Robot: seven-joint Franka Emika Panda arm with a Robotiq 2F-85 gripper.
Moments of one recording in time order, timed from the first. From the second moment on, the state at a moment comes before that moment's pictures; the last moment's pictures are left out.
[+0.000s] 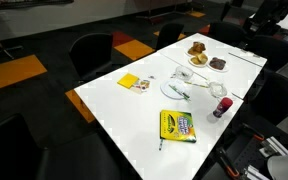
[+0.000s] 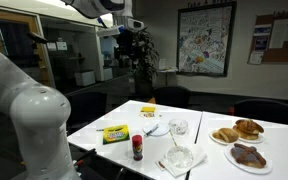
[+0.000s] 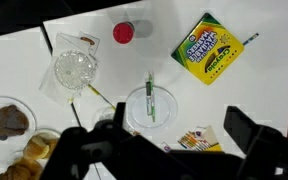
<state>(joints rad) -0.02 -0.64 -0.02 -2.39 -0.02 1.80 0.04</state>
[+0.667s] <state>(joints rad) -0.04 -0.68 -0.21 -2.56 -0.15 2.03 -0.27</state>
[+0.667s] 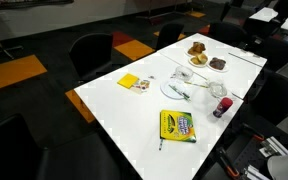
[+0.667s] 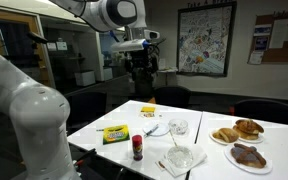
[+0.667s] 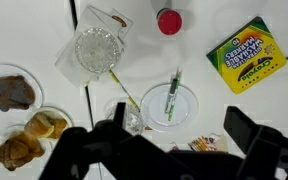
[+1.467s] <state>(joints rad) -0.13 -0.60 -0.60 -2.67 -0.17 2.29 -0.75</state>
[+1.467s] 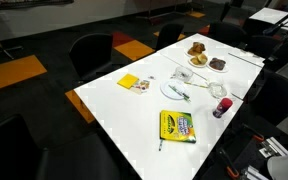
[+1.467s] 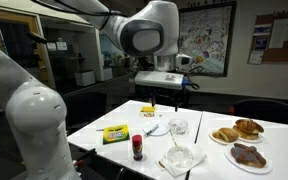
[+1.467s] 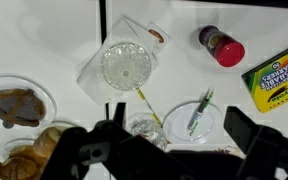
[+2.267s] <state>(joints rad) -0.03 -0.01 -0.74 -2.43 0.09 2.40 -1.04</state>
